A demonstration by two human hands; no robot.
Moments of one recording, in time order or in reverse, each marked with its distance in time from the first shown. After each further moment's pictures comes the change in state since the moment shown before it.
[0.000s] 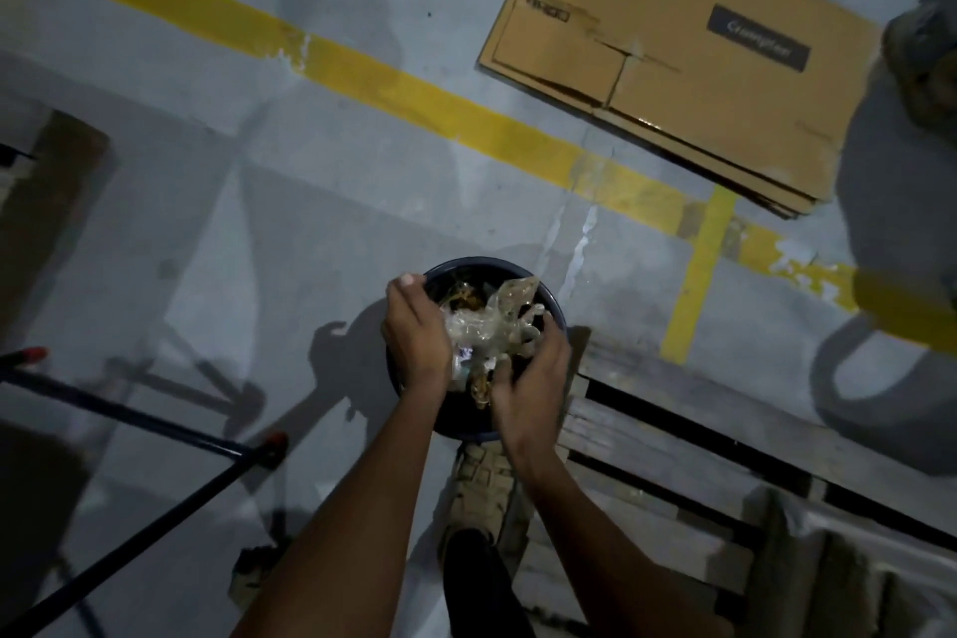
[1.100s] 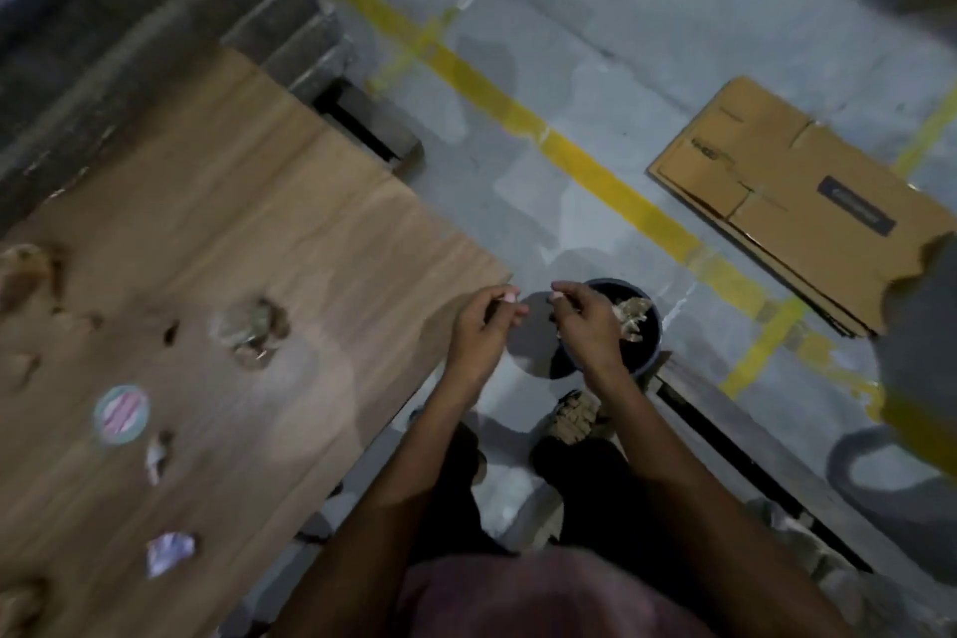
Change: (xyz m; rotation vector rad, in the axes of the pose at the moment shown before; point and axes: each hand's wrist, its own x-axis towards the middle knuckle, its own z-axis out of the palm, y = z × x) left_hand -0.184 0.259 -0.415 -0.175 -0.284 -0.066; right_hand -0.245 -0.323 -0.129 0.064 -0.469 -0.147
